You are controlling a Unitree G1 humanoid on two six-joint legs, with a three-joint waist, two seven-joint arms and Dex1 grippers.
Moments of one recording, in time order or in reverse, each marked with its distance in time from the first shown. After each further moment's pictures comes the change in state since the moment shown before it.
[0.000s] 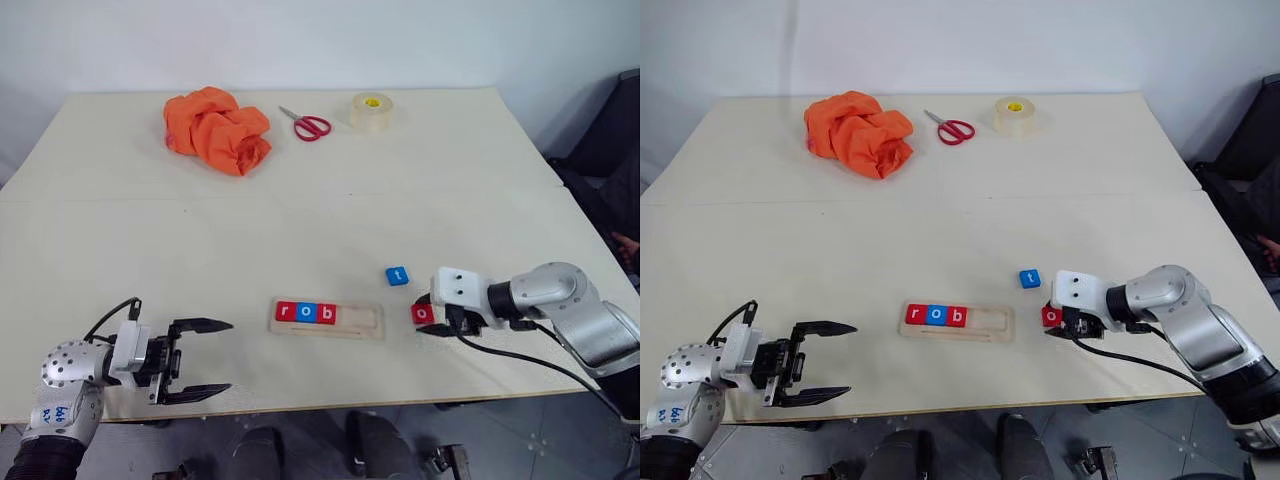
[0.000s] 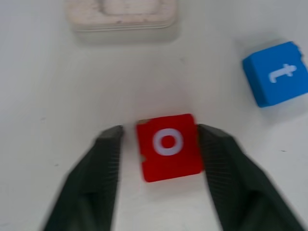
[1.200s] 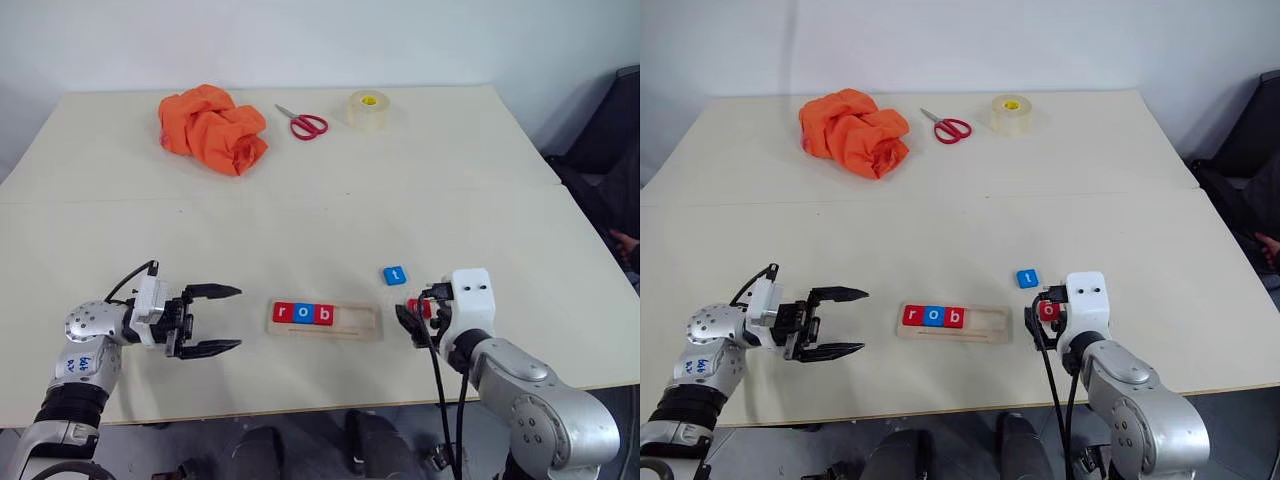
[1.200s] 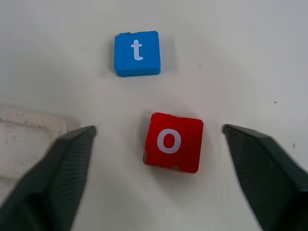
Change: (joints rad) left arm -0.289 0.011 -0.122 0.248 0.010 0.042 -0.002; right arm 0.297 0.801 -0.450 -0.769 0.157 1.090 -1.044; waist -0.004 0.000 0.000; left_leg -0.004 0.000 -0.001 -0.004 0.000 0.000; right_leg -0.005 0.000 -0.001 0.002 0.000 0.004
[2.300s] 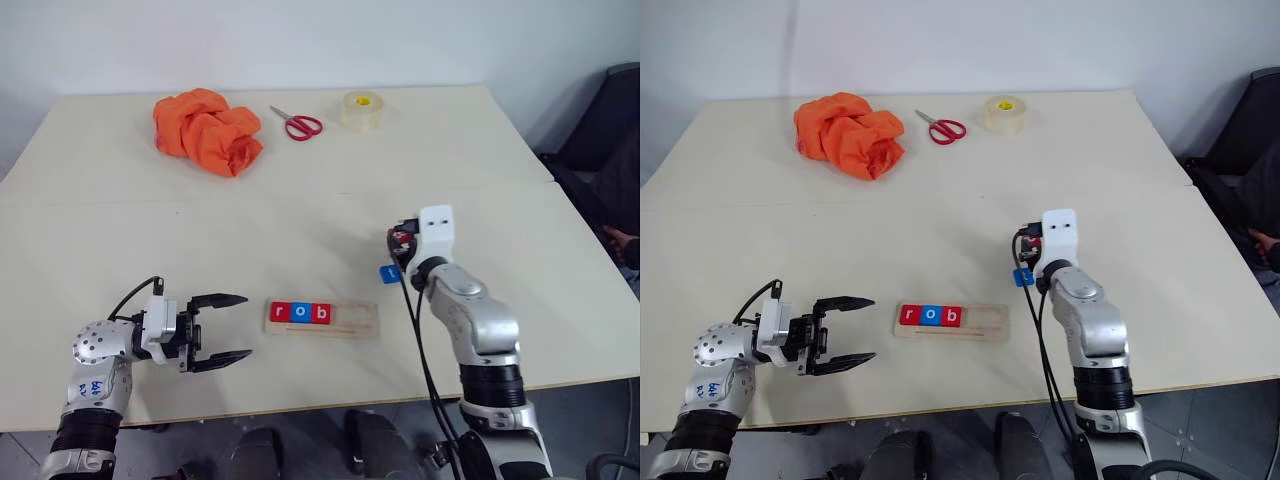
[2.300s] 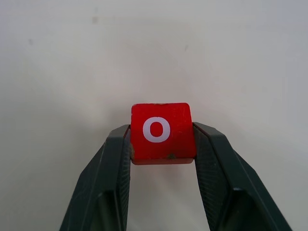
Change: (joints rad) left arm 0.104 -0.159 0.176 -0.133 0.164 -0.010 0.035; right arm -0.334 0.004 0.083 0.694 -0.116 -0.652 -0.027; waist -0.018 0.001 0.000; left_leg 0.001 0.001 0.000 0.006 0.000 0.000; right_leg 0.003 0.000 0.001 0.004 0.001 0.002
